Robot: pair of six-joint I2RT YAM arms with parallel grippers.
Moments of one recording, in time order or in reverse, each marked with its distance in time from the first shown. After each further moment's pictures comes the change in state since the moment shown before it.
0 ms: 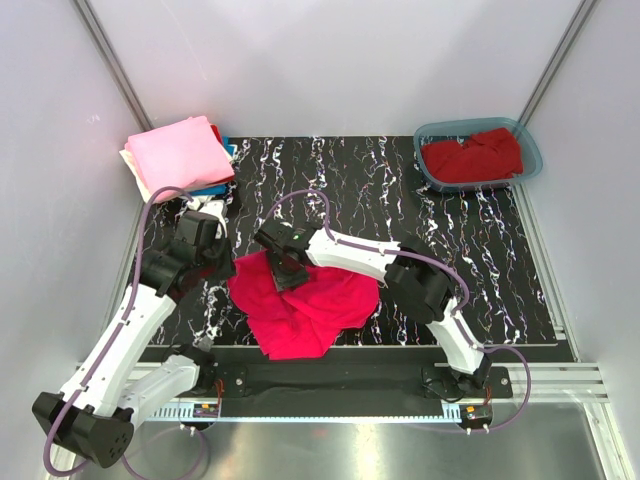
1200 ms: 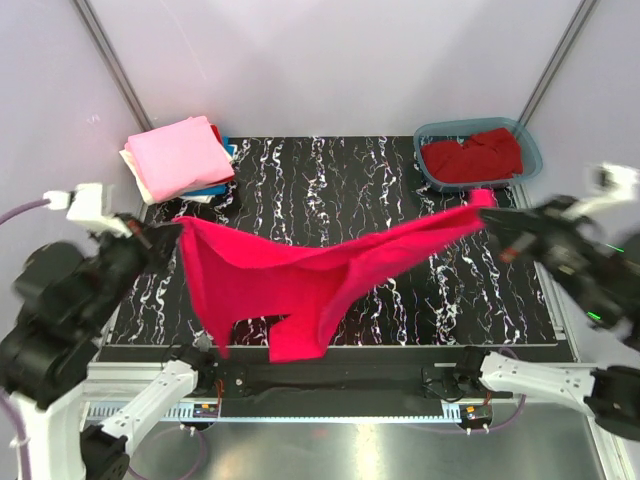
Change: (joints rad) left arm 0.000 -0.199 0.611 -0.115 0.002 0.032; right arm 0.001 -1.331 0.006 -0.291 0.611 -0.060
